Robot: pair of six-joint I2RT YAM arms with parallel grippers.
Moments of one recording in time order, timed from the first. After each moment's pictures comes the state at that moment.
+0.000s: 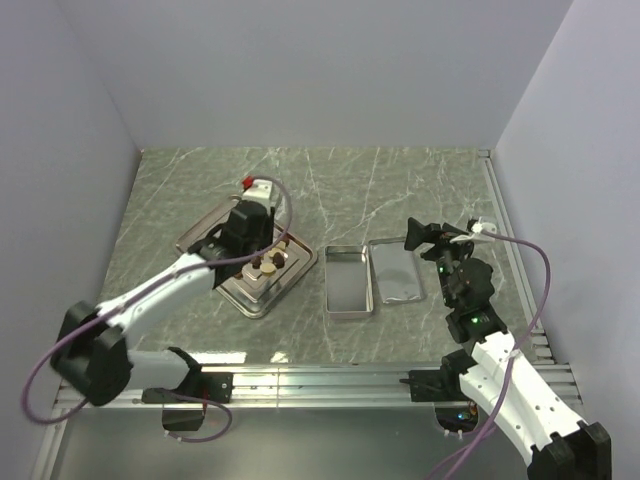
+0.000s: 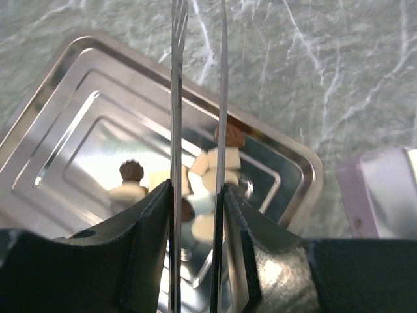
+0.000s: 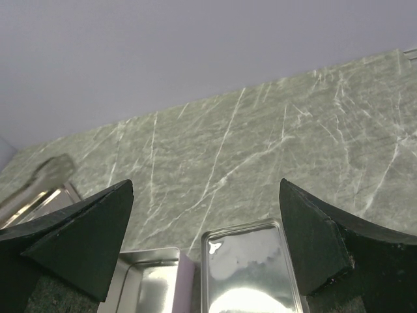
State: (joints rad) left arm -0.59 1.34 0.92 -0.17 -0.37 -0.21; right arm 0.33 0.62 0.34 0.36 0.29 0.34
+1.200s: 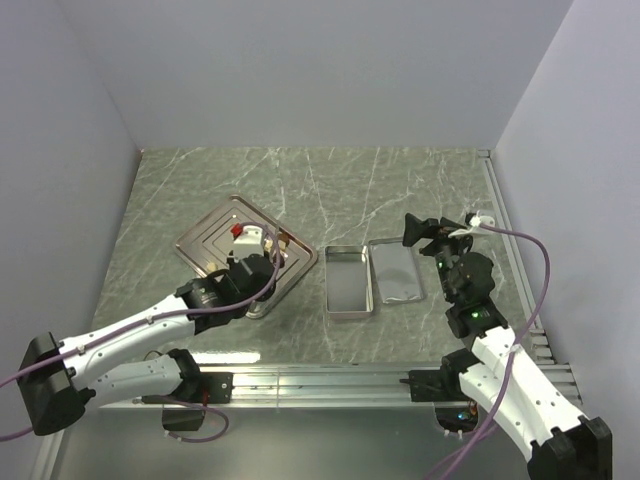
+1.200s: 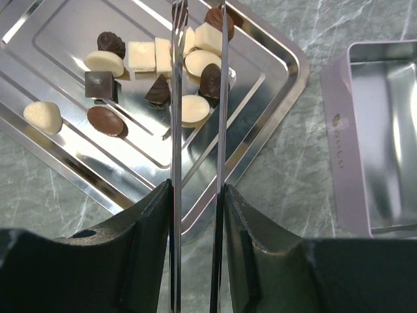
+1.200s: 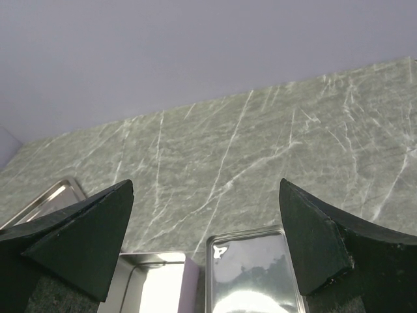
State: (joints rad) left arm -0.93 0.99 0.71 -0.48 -0.63 -0.65; right arm 0.33 0.67 0.39 0.36 0.26 0.32
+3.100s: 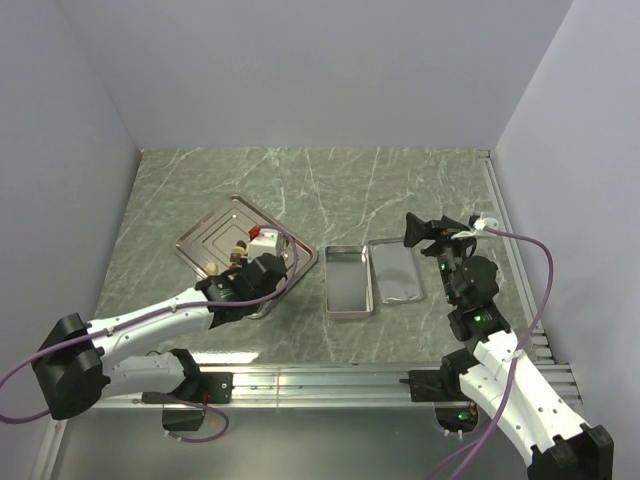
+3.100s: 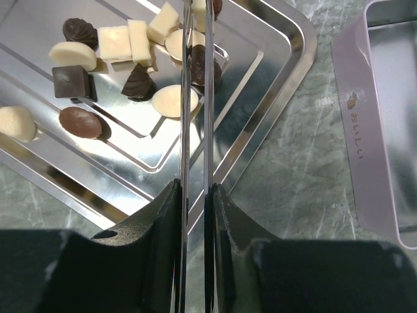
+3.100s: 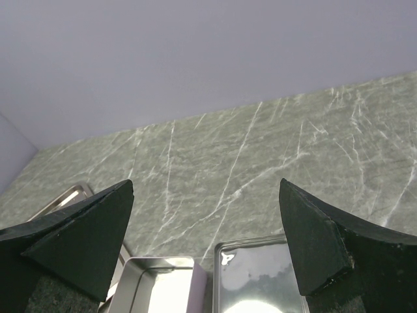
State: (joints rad) left arm -0.91 1.13 0.68 -0.37 -0.57 -0.58; right arm 0.33 0.62 0.39 0.36 0.24 0.32
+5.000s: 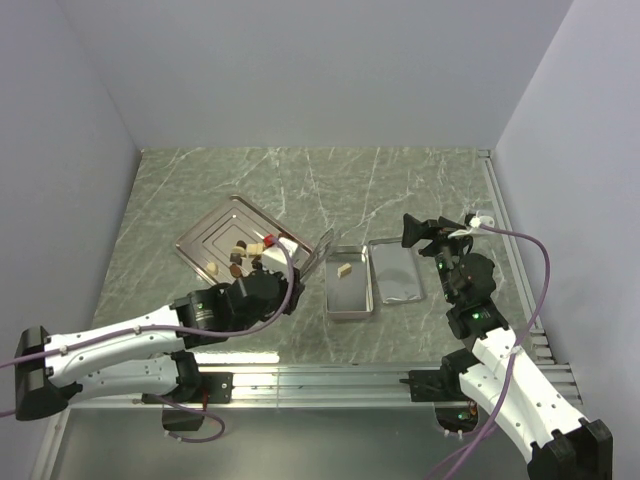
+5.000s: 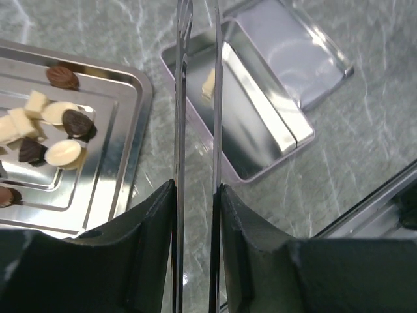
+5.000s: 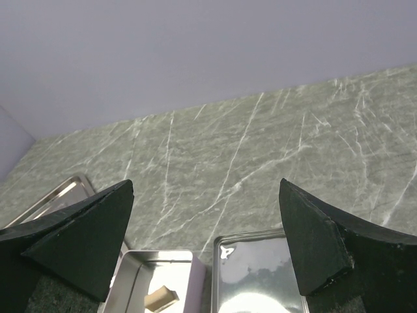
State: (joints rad) left arm -1.17 0.95 0.75 -0.30 -0.49 -0.43; right arm 0.33 0.65 0.39 0.36 0.22 0.32
